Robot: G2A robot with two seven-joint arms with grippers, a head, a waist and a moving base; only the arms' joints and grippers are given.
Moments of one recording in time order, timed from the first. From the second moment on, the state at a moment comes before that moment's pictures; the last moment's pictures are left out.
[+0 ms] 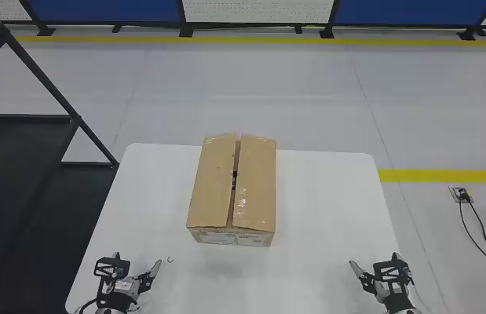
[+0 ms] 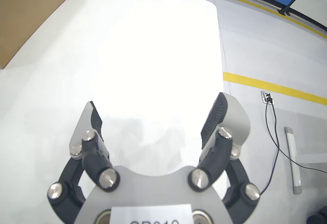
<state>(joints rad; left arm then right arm) 1.73 -1.15 -1.60 -1.80 1.33 0.00 0.00 -1.73 -1.15 1.60 -1.80 -1.33 0.00 0.00</state>
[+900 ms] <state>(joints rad) 1.73 -1.15 -1.64 -1.83 1.27 -0.05 0.08 -1.74 -1.15 1.60 -1.92 -1.36 -0.06 -0.03</state>
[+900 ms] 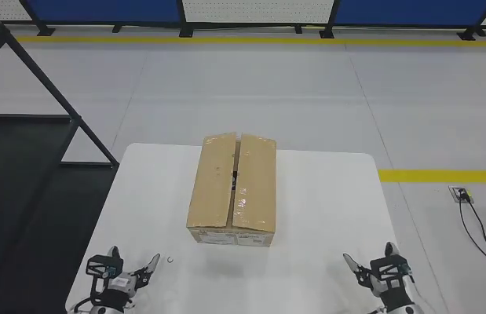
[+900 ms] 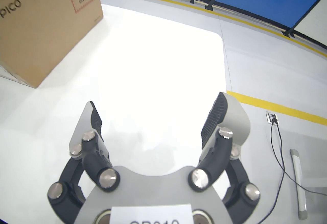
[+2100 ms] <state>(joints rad) 1.72 -1.16 -1.66 -1.91 1.18 -0.06 0.13 -1.72 -1.15 1.56 -2.06 -1.42 -0.18 -0.05</state>
